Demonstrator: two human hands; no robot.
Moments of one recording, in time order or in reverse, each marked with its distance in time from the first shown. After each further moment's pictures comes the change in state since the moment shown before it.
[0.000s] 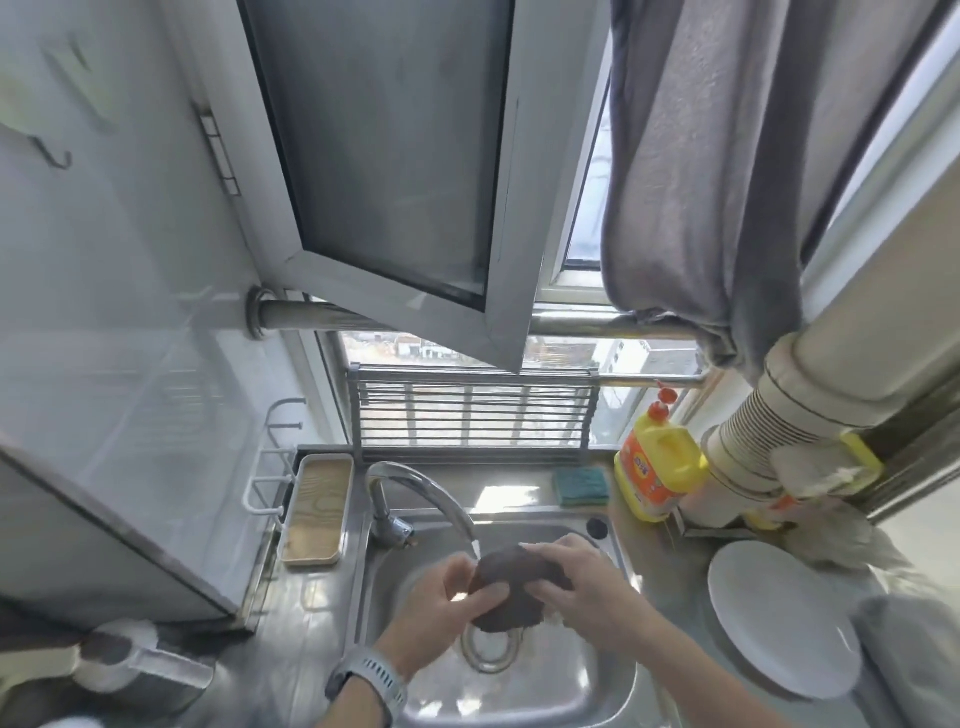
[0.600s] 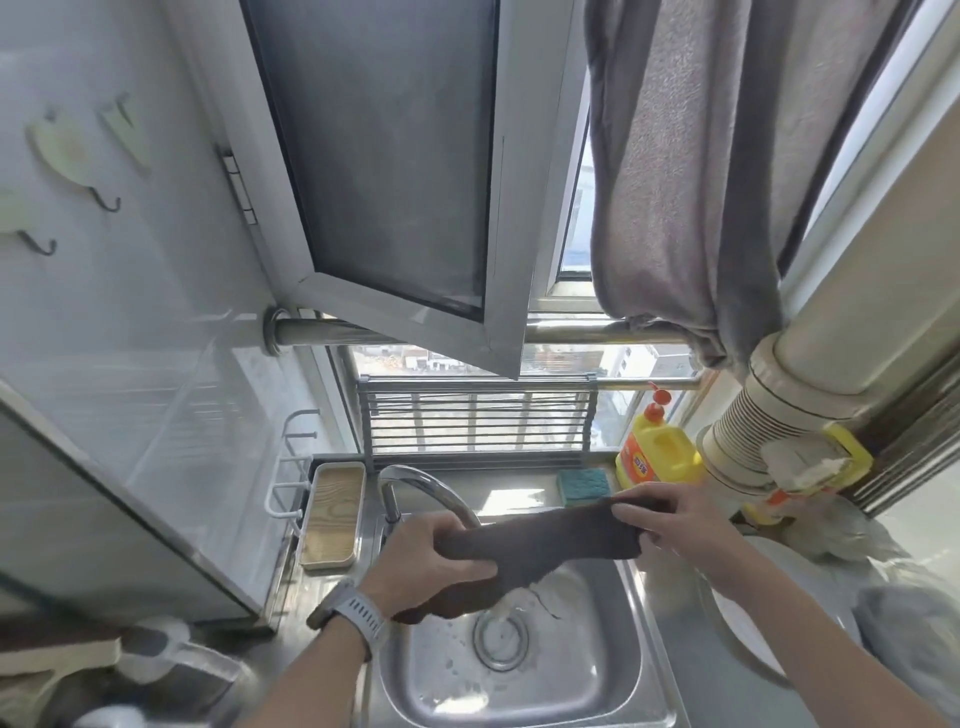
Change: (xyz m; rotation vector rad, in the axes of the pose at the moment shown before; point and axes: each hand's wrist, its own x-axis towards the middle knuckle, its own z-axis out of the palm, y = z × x) left_hand -0.008 0.066 -0.040 0.446 0.050 0.110; right_hand -0.023 0.031 -0.093 0.601 0.223 0.140
